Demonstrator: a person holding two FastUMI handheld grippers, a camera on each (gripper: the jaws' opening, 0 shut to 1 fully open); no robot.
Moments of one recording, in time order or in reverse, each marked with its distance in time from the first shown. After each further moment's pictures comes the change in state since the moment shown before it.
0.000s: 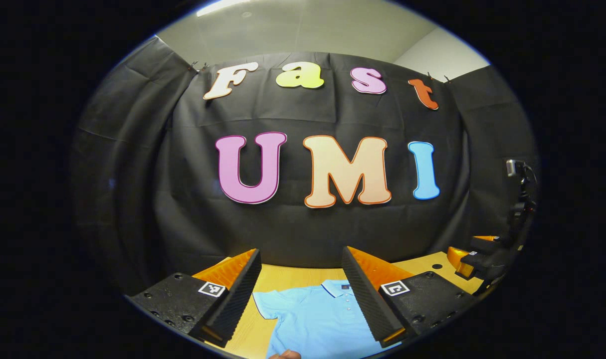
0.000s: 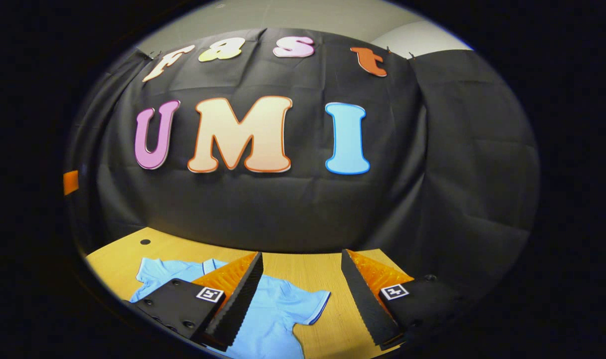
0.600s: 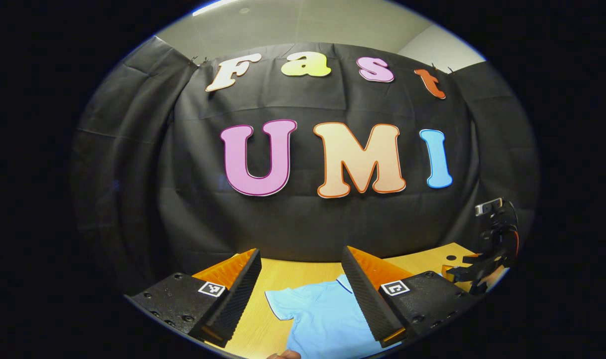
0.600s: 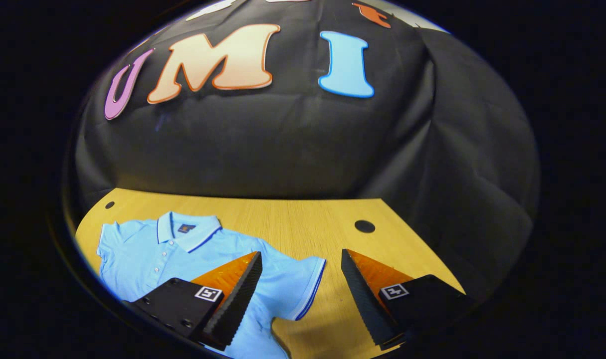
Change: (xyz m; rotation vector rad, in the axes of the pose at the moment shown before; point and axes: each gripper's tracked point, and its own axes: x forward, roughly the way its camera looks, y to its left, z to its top) left arm 0.023 0.035 -0.022 0.017 0.052 0.033; right arm 0.090 -0.018 -0.147 -0.029 0.337 -0.080
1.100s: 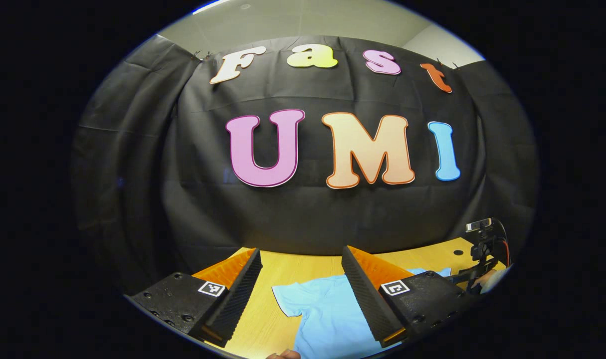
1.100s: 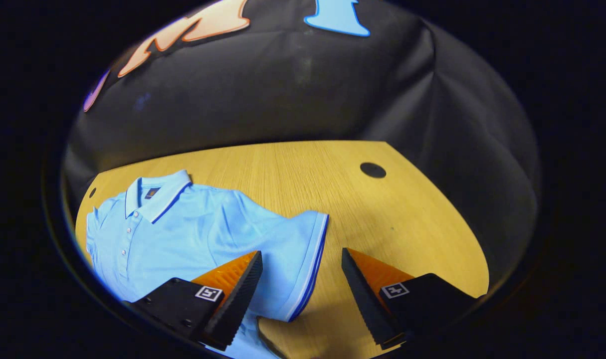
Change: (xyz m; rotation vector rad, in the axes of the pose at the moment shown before) left arm 0.007 0.013 -0.016 0.003 0.045 0.021; right arm 0.045 -0.003 -0.079 0.085 0.286 -0.025
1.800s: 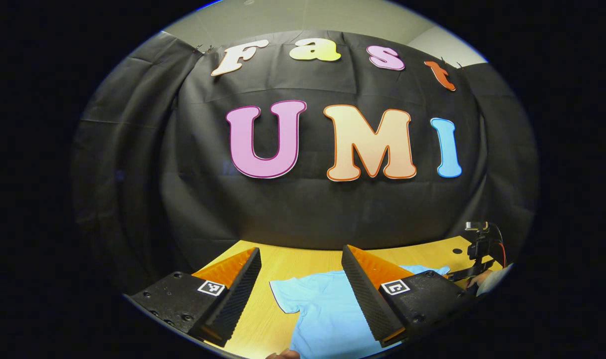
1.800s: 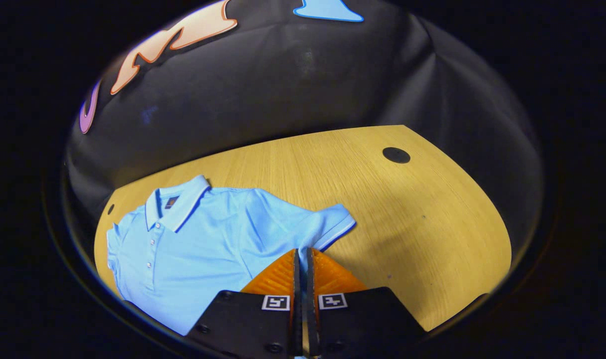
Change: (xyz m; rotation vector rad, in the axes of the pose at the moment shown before) left arm 0.006 0.003 -0.012 -0.023 0.036 0.004; right arm -0.008 0.037 0.017 0.086 -0.019 0.142
